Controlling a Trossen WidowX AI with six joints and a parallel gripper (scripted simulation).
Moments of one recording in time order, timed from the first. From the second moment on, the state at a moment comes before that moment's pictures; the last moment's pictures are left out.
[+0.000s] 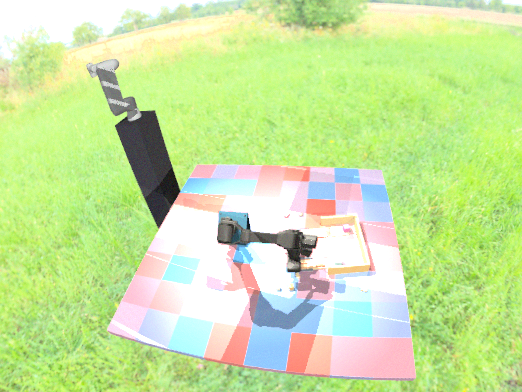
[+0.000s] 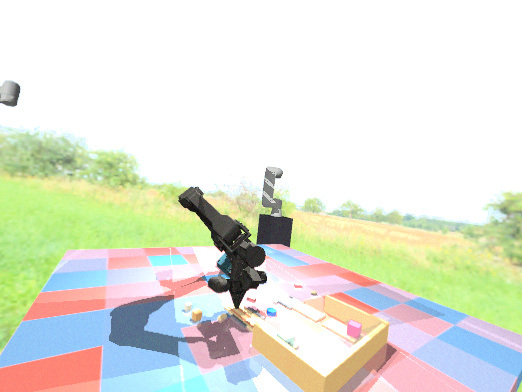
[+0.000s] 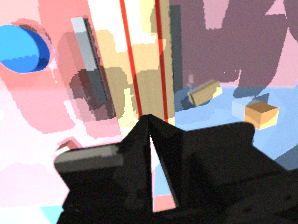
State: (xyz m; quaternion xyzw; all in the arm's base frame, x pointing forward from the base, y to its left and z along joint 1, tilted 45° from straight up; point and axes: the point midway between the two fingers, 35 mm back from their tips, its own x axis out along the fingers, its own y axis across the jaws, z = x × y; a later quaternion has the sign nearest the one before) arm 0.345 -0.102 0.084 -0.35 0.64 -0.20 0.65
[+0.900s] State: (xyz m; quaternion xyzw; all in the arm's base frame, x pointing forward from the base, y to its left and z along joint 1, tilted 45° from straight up) arm 0.307 -0.110 0.088 -0.35 0.64 -0.20 0.65
